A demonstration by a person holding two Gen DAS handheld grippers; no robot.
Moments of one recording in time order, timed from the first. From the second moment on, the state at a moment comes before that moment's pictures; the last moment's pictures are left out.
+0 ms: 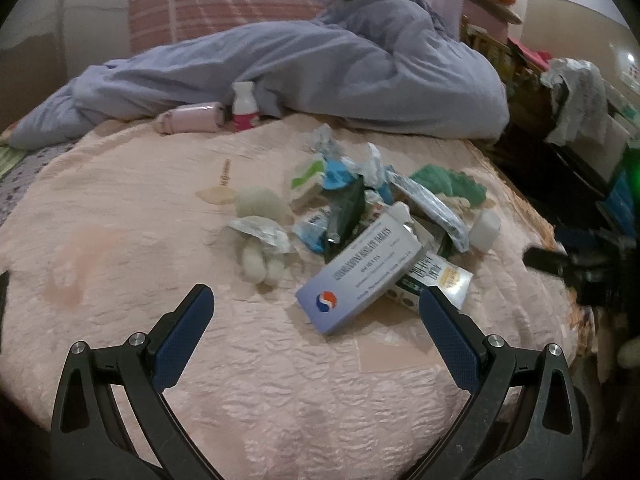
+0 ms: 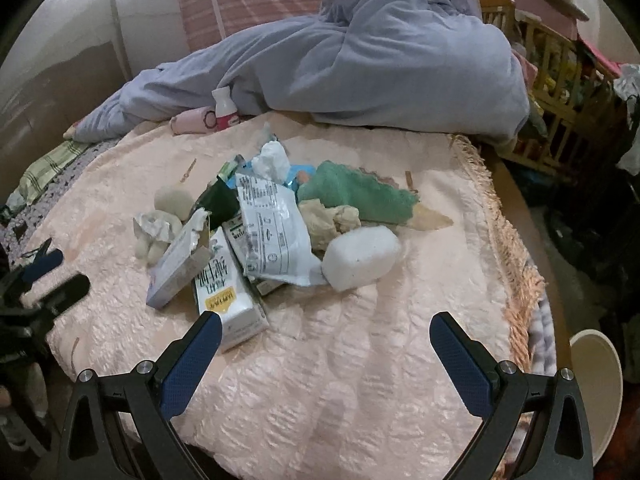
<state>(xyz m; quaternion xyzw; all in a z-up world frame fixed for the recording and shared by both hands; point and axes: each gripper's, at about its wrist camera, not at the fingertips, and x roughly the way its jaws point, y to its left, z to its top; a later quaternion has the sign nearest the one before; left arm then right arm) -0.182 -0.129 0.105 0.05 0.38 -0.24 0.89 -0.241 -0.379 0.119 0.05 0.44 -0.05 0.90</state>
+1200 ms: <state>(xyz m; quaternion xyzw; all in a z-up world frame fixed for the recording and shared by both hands) -0.131 -0.165 0.103 0.09 0.41 -0.38 0.82 -0.158 -0.385 0.124 0.17 0.44 0.13 0.87</state>
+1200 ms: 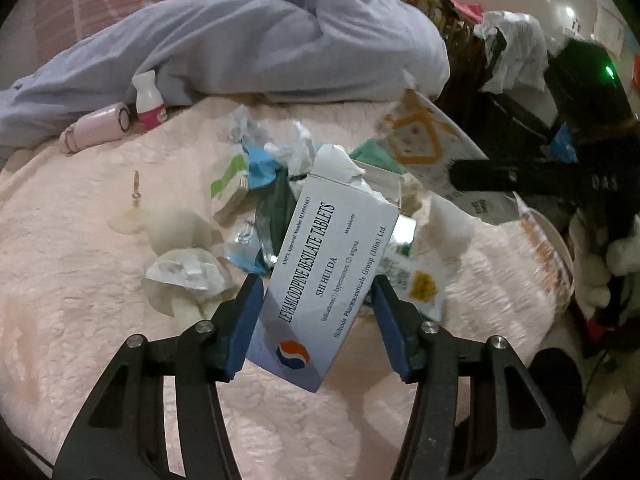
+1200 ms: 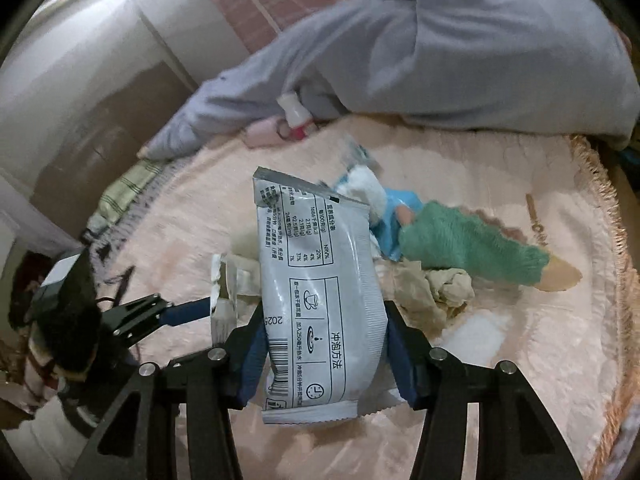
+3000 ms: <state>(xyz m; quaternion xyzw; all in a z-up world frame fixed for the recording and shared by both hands) -0.315 -0.575 0.083 0.14 0.49 -0.57 0.65 -0.478 -0.713 0.024 0.32 0.46 -0.27 0.79</state>
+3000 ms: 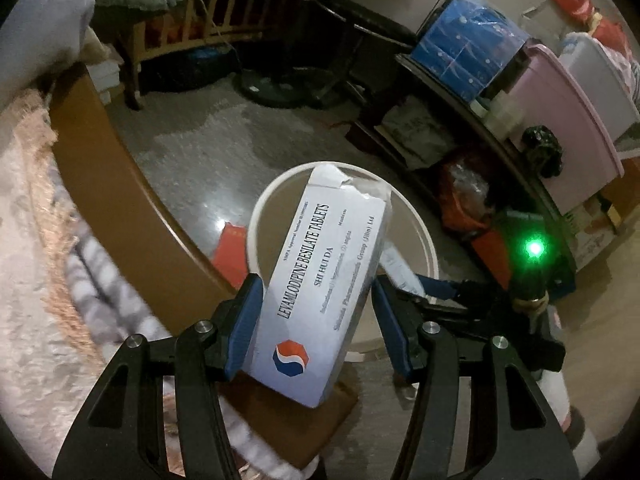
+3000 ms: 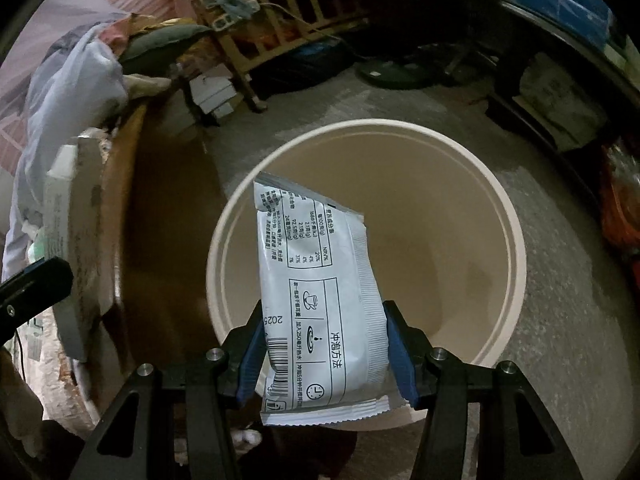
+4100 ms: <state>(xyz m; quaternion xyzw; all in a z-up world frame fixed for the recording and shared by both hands) -0.248 -0.427 0.125 0.15 0.43 -0.42 0.79 -0.399 -0.603 0.086 0.26 0.44 -0.17 0.84</state>
